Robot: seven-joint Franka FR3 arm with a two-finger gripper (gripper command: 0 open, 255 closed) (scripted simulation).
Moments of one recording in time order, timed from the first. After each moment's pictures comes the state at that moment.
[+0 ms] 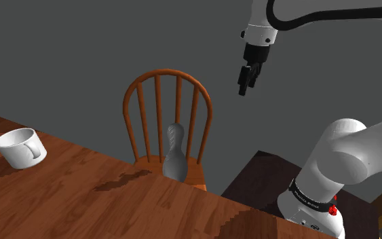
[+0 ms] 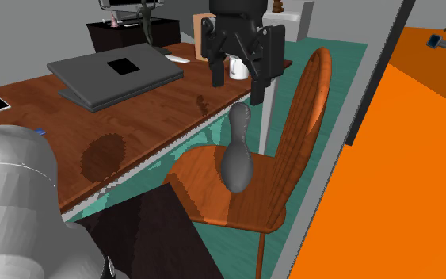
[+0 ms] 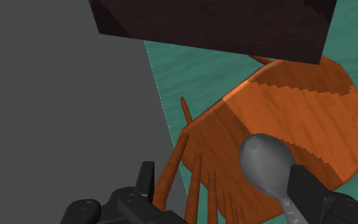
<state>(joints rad) -0.01 -0.74 0.00 -2.43 -0.02 1.69 -0.11</state>
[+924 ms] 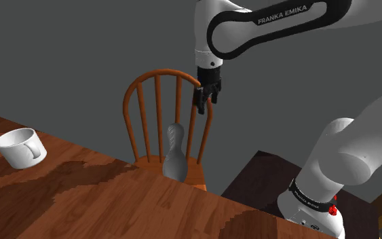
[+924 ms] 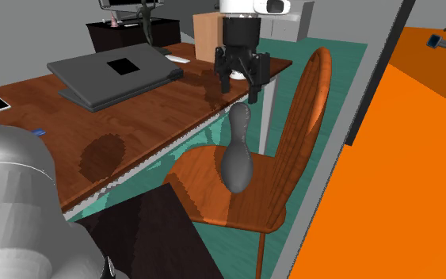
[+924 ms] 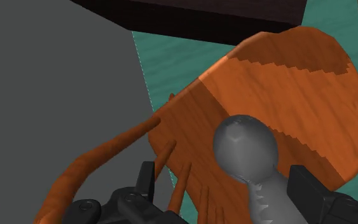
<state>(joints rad) 0.05 -0.35 0.21 -2.28 0.01 1.86 0.13</state>
